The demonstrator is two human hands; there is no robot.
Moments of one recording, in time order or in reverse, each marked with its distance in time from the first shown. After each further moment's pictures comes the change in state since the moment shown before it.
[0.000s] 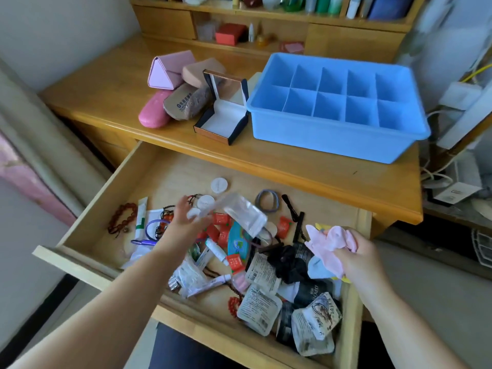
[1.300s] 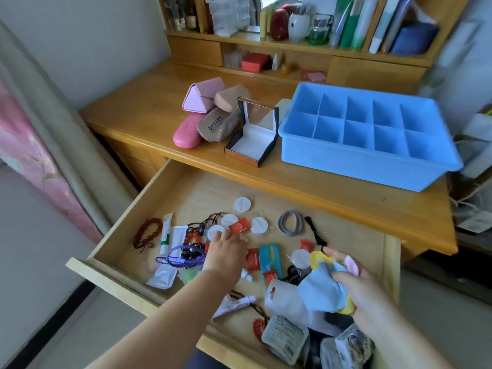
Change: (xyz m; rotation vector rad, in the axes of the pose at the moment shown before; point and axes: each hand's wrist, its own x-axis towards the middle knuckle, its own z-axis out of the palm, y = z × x) left_hand 0.015 -0.019 0.017 1.477 -0.083 0.579; right_hand -0.015 -0.029 0.046 0.407 -0.186 0.299
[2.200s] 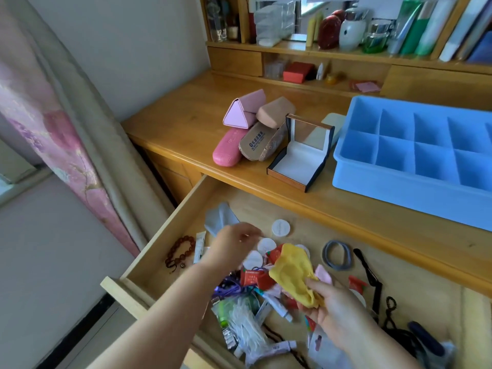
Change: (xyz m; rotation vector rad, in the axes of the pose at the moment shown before) left_hand 0.026 -0.084 -0.053 -0.883 0.064 -0.285; right_hand 0.040 -0.005 0.122 0.219 -0.162 0.261
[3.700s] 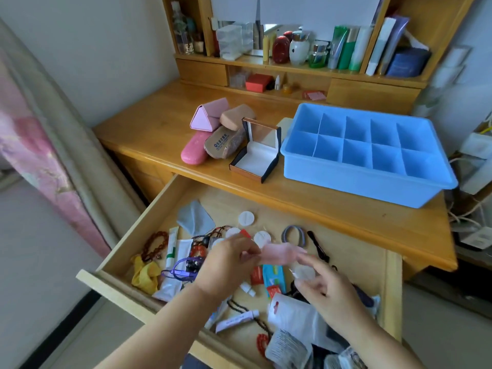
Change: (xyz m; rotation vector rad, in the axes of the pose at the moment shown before) left_hand -0.075 0.047 0.048 0.082 0.105 0.357; right_hand -0.075 -0.008 -0.077 -1.005 0.030 -0.691
